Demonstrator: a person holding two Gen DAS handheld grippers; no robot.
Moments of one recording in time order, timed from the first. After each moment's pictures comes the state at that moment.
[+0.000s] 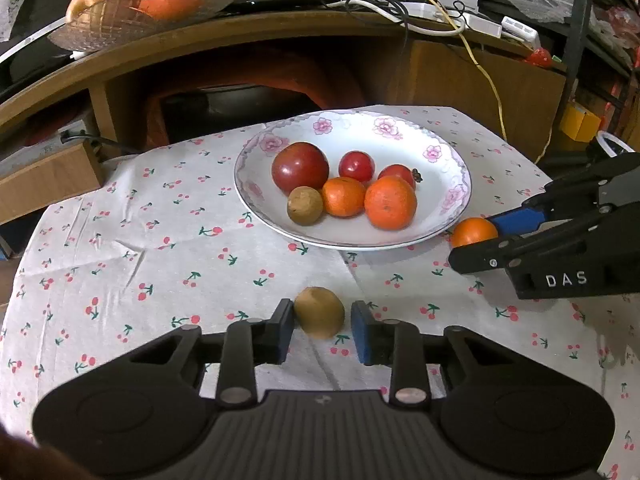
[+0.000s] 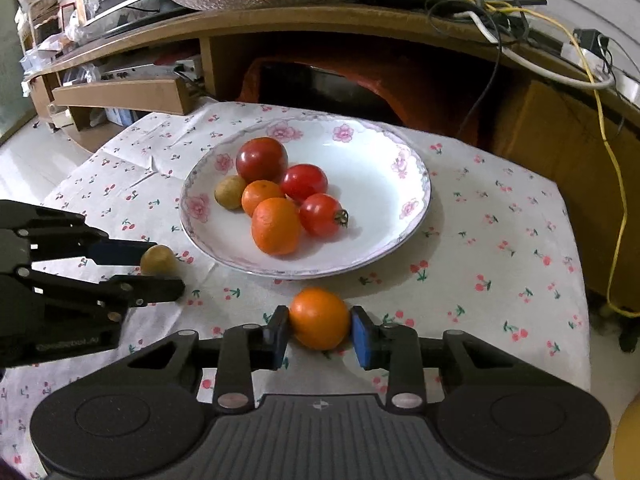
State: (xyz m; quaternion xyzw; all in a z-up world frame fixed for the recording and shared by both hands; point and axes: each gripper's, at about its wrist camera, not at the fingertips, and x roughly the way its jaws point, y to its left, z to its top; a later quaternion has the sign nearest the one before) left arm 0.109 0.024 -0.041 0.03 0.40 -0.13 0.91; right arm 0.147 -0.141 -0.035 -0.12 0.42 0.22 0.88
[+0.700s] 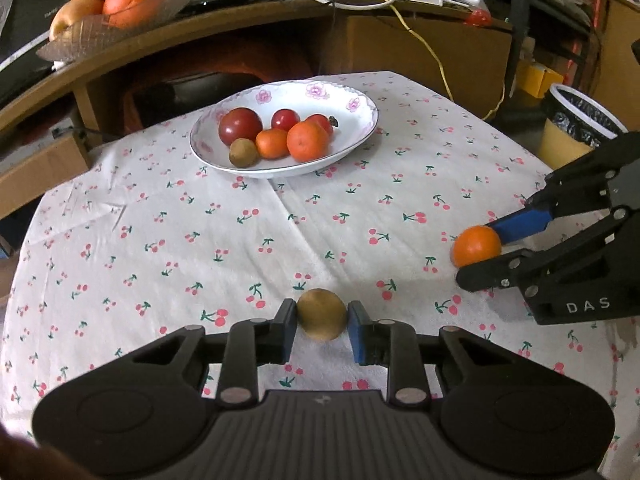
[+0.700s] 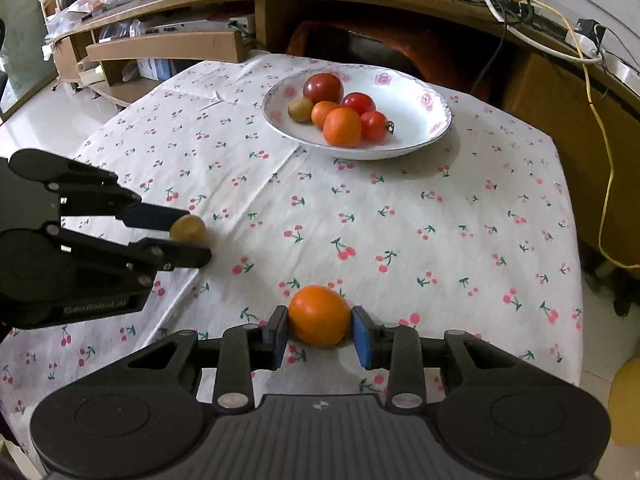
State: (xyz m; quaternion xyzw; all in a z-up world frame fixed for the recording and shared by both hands) left arm 0.032 0.000 -0.033 0.08 0.41 -0.16 0.89; right arm 0.057 -0.148 -0.030 -0.14 0.44 0.23 0.85
